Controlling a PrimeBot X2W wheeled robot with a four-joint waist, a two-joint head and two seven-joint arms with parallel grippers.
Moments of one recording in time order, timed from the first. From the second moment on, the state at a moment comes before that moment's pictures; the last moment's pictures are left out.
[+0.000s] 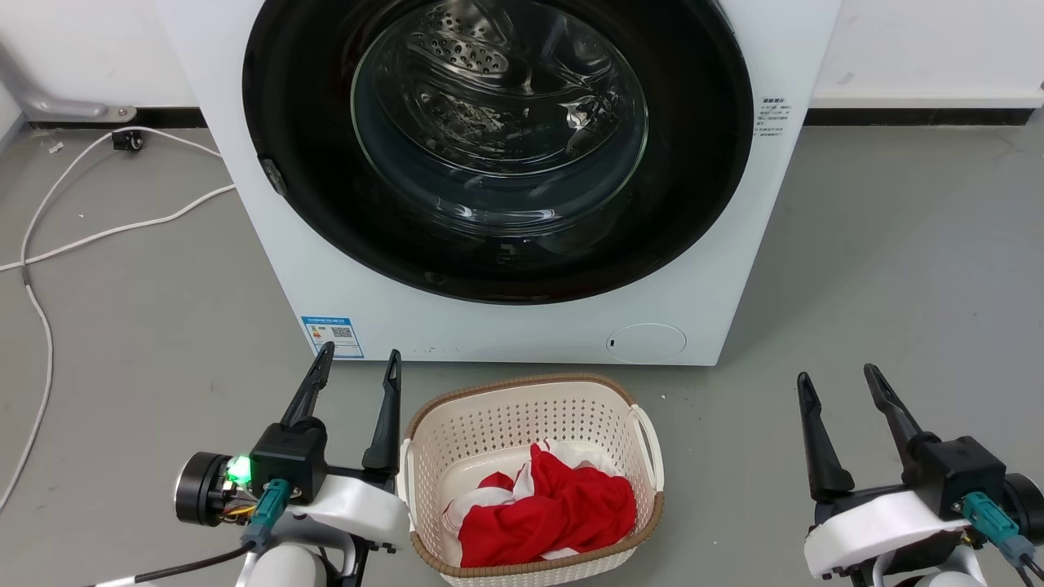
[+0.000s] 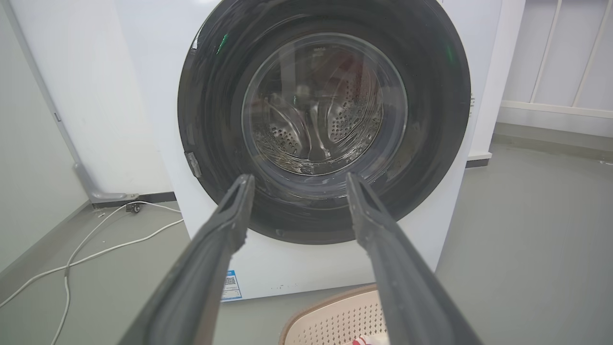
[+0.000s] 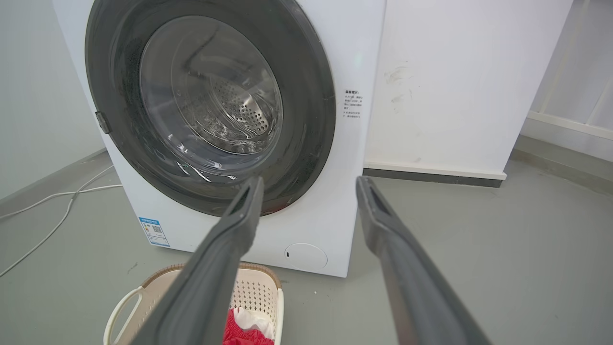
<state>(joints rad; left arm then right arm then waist) -0.13 0.08 -0.11 0.19 -0.05 -0.04 -0.26 -0.01 -0.05 -0.01 0.08 0.03 0.13 -0.18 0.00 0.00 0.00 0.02</state>
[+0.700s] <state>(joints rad) -0.13 0.07 -0.10 0.21 -0.05 -0.05 -0.26 -0.01 -0.05 -0.01 0.11 0.08 0.13 -0.18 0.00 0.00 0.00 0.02</state>
